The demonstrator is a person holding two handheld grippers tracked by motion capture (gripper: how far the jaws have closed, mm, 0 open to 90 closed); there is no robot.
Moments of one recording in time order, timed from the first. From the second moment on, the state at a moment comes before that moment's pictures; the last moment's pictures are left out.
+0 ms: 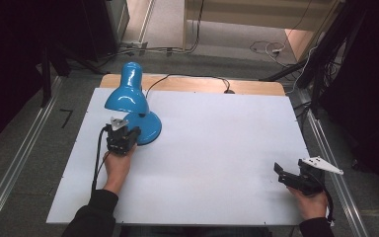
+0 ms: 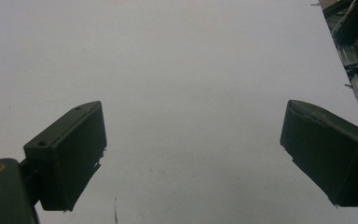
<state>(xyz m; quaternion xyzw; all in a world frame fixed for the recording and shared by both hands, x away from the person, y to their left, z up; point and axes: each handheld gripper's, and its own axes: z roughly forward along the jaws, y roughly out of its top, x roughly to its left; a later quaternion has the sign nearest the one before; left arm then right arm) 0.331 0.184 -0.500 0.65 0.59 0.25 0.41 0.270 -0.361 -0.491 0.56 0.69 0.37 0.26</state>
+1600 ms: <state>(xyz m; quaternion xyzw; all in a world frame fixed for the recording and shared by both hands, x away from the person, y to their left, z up) 0.332 0.189 -0.500 0.63 0.60 0.26 0.41 0.270 -0.363 -0.491 0.56 0.69 0.37 0.26</state>
